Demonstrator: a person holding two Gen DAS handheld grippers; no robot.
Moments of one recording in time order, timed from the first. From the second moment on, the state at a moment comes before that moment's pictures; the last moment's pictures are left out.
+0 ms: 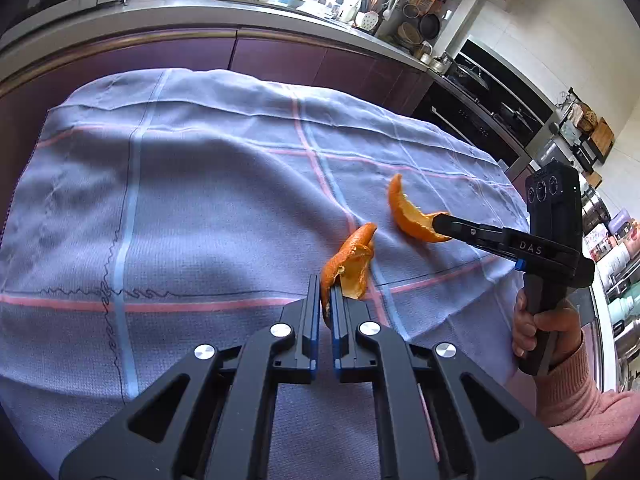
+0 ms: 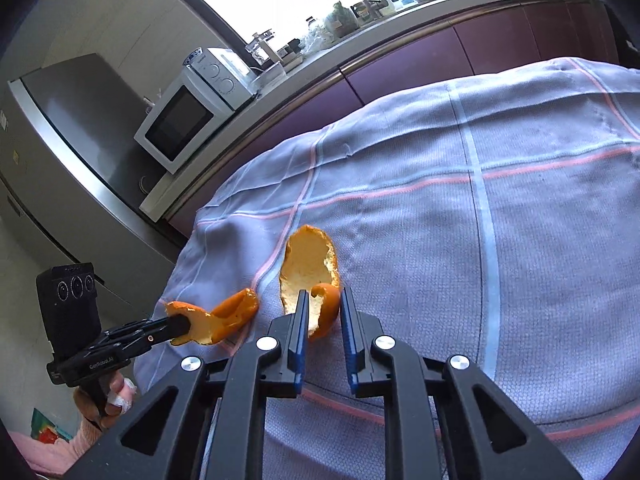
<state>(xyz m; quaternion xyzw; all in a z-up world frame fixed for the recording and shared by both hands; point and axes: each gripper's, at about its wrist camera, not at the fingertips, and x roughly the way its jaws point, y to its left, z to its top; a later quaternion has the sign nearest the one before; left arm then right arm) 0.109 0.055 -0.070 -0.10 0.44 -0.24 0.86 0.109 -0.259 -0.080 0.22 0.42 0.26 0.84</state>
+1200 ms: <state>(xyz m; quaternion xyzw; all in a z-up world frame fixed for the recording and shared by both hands) 0.077 0.094 -0.053 -0.12 0.40 -0.21 0.88 0.093 -0.206 -0.057 0.21 0.39 0.32 0.84</state>
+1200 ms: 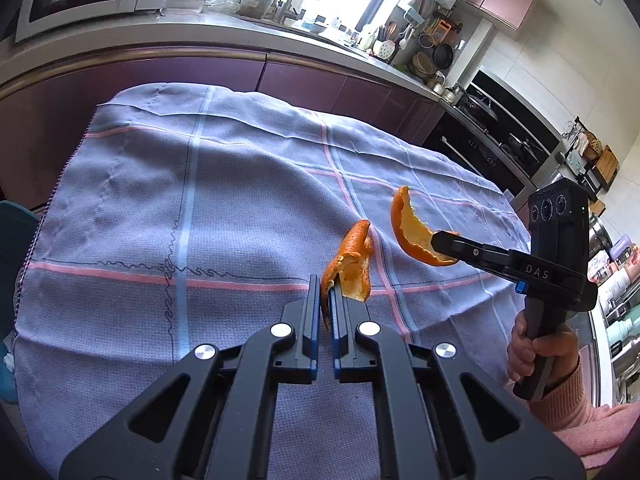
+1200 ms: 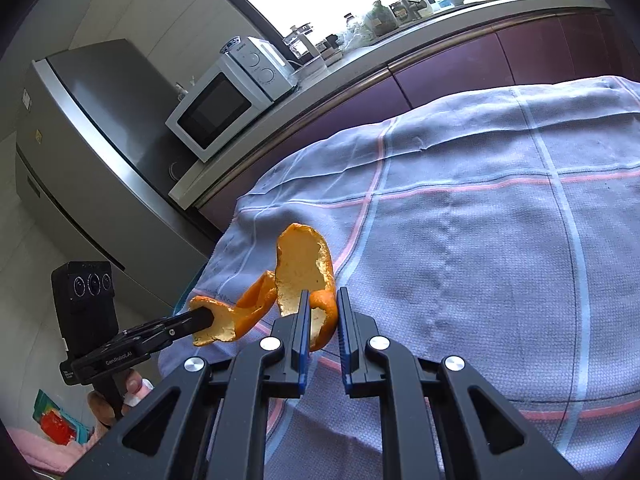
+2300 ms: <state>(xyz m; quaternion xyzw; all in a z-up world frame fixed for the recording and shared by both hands) 0.039 0.153 -0.021 -0.13 0.36 -0.15 0.91 0.087 -0.144 -0.040 0.19 0.38 0.38 0.82</state>
